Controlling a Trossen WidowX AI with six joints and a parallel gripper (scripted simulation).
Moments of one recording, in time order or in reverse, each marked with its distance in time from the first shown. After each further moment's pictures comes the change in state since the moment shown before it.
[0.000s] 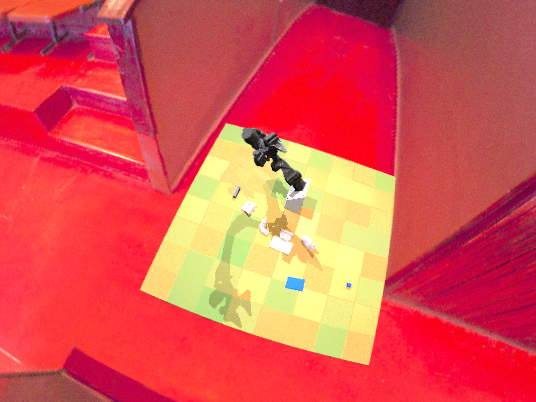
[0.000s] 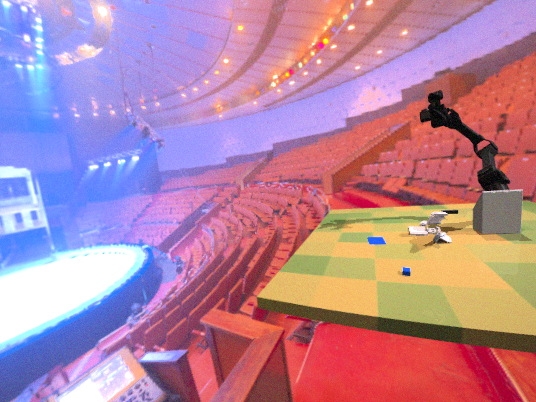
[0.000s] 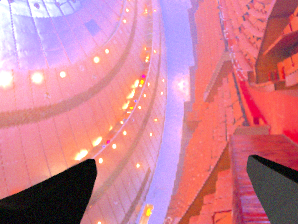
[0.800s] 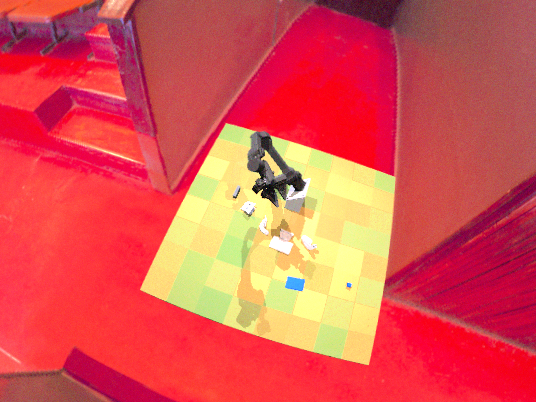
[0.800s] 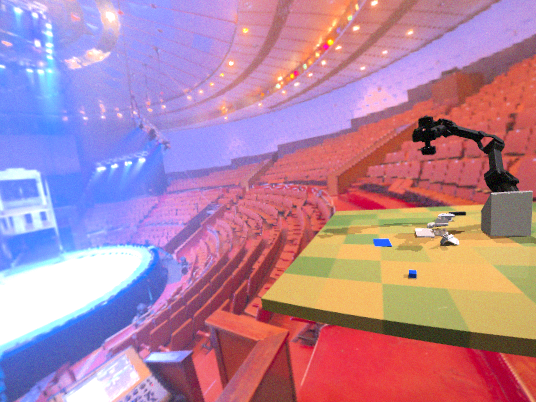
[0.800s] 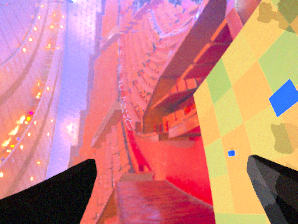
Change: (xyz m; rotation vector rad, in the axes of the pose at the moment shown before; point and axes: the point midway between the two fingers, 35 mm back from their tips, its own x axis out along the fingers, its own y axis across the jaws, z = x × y) arm 0.020 -0.154 0.089 -0.251 -0.248 -0.570
